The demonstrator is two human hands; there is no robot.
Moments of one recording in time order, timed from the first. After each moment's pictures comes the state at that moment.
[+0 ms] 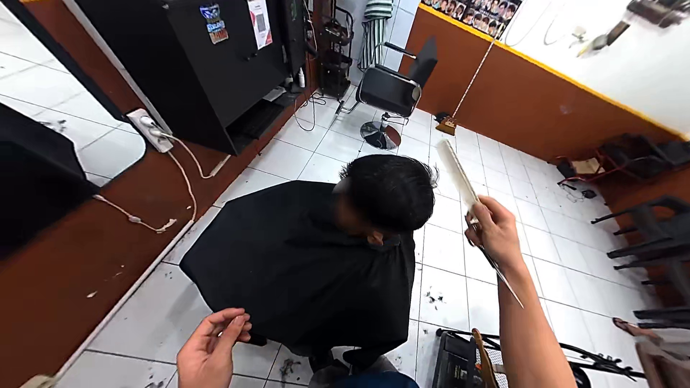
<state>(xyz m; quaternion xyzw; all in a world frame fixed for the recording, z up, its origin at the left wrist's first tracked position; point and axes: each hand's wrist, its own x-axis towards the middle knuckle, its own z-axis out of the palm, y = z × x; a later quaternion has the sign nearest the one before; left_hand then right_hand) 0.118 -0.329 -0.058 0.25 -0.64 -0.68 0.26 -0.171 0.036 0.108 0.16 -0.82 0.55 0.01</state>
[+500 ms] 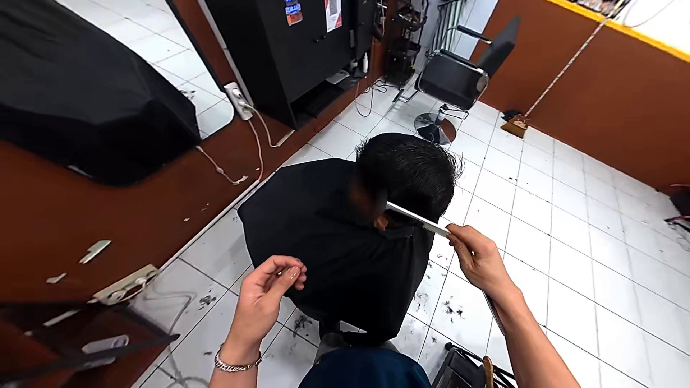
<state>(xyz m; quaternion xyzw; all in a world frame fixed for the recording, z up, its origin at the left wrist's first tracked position) 0.080 -0.236 -0.020 0.14 -0.65 -0.68 0.30 -0.194 0.062 0.027 0.47 -0.80 0.37 0.03</state>
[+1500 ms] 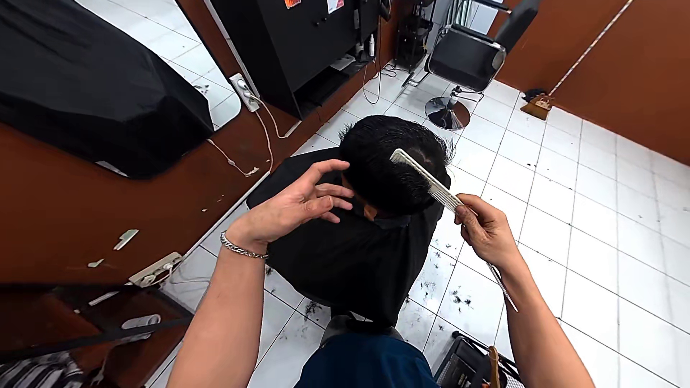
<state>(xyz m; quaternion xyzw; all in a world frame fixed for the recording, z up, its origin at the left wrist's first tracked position) -0.041 -0.269 0.072 -0.01 -0.73 -0.68 0.00 -0.226 0.064 0.044 0.43 -0.73 0.53 -0.09</state>
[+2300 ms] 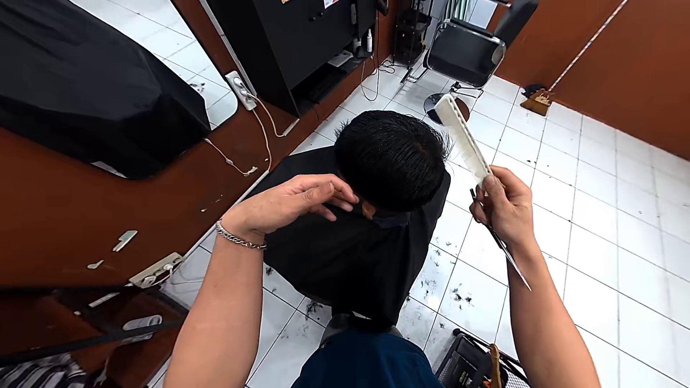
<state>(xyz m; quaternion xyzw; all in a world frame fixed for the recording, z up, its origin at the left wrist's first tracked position) -0.046 -0.278 0.080 -0.06 -0.76 -0.64 -0.03 -0.255 0.059 0.057 0.37 -0.67 0.64 -0.09</state>
